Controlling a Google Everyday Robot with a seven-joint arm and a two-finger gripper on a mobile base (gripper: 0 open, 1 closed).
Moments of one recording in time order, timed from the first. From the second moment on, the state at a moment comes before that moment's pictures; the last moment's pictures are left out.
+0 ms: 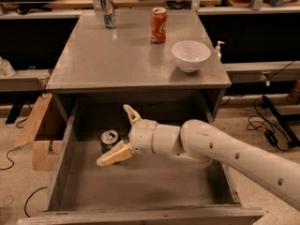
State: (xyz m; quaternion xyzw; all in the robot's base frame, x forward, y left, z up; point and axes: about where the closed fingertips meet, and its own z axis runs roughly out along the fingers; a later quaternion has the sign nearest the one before) arm 0.513 0.108 0.740 -0.48 0.60 0.32 0.55
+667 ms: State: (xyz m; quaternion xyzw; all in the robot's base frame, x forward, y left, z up) arm 0.490 0.062 0.749 -0.47 0.64 0.29 0.54
